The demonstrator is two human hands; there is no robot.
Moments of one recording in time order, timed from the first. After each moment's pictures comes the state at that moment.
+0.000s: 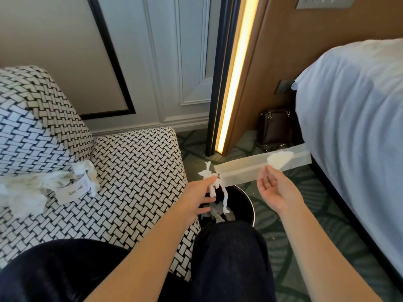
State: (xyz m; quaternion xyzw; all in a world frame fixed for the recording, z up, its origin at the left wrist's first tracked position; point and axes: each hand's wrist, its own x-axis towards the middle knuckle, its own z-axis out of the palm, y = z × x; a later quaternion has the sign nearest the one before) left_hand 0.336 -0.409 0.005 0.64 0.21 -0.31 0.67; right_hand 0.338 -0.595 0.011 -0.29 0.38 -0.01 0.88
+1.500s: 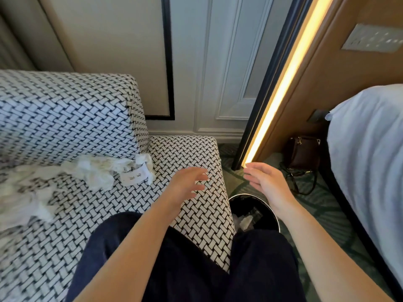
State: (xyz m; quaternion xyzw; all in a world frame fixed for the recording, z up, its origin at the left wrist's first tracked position) left_hand 0.300 -0.283 0.076 0.70 0.20 -0.17 0.66; right_hand 0.335 -0.481 0.057 -0.77 0.13 0.09 0.62
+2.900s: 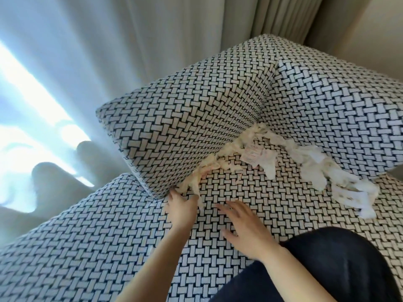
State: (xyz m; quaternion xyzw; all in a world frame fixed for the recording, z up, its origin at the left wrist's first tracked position) left_hand 0.013 -0.006 -0.040 0.54 0.68 0.18 0.46; right_hand 0.138 -0.122 -0.025 -0.74 -0.62 0.26 0.05
